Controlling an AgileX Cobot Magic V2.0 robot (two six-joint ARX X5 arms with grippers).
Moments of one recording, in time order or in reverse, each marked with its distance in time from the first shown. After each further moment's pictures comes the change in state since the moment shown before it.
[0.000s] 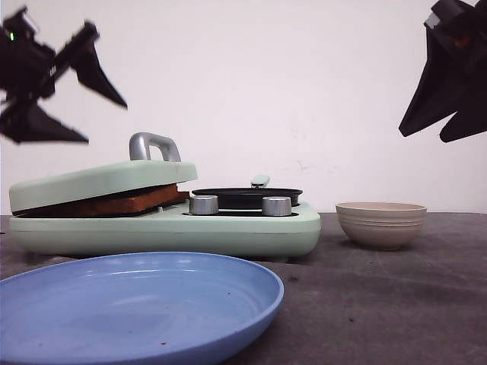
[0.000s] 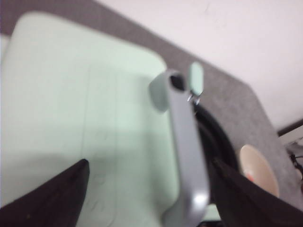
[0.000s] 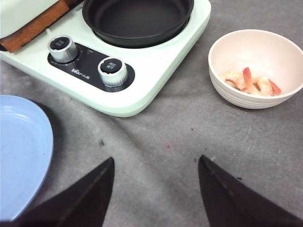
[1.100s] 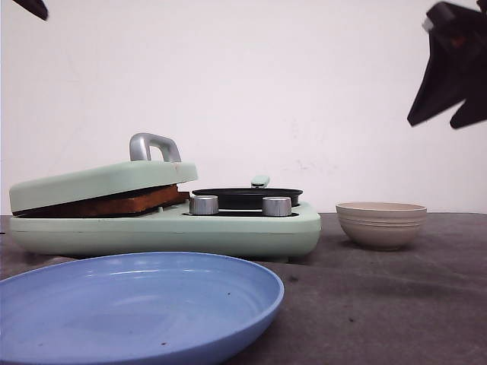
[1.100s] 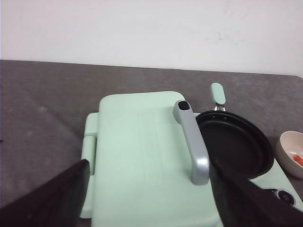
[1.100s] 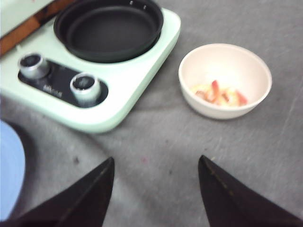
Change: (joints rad) left arm 0.022 -0.510 0.039 -0.559 -0.212 0.401; right arm 0.000 0.000 0.035 0.016 0.105 0.004
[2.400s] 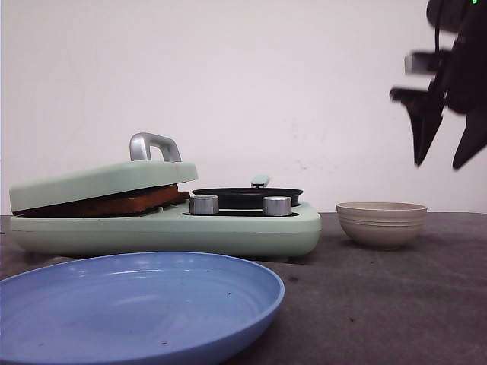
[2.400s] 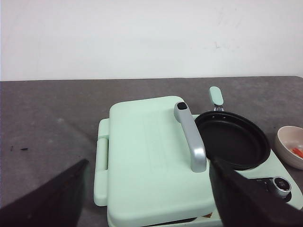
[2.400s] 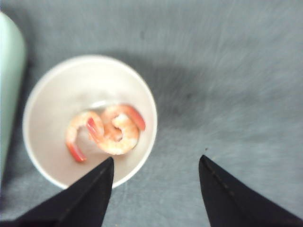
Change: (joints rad) left arm 0.000 -0.182 0.000 -0.133 -0.023 0.063; right arm -0.469 0.952 0.832 -0.423 -0.221 -0.012
